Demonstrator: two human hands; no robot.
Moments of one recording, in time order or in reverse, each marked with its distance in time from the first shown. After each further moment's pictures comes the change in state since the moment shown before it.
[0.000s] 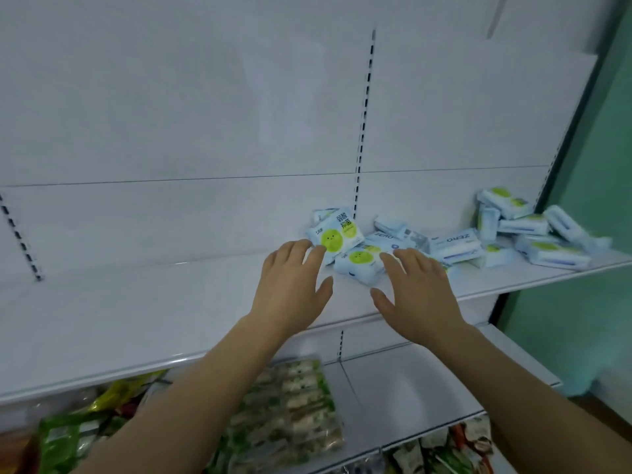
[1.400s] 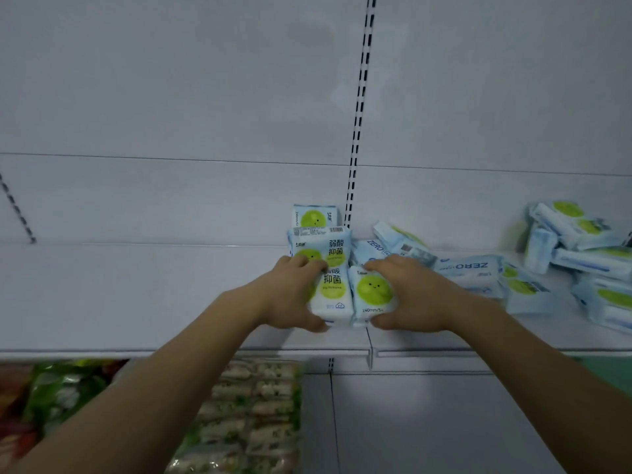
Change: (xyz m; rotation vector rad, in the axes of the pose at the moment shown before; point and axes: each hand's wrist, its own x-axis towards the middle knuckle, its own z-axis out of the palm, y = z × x) left_hand 0.095 0.056 0.071 -0.047 -0.555 -0.187; right_hand 0.111 0.139 0.044 0.343 -0.471 -0.438
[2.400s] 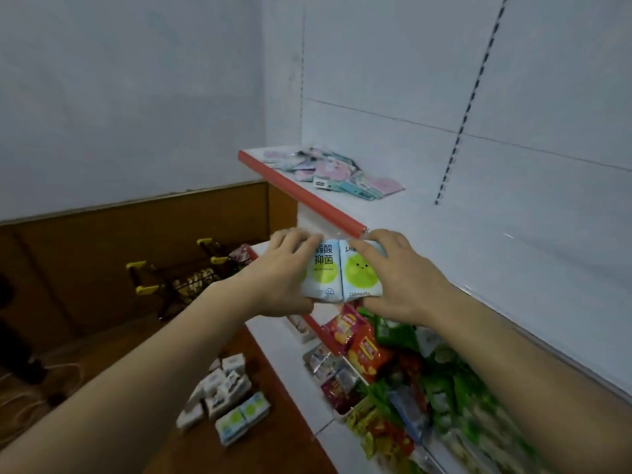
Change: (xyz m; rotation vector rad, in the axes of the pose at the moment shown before) left_hand -0.513 -0.215 -0.037 0.121 0.272 -0.920; right_hand 0.076 -0.539 0.109 -0.068 0.080 -0.993
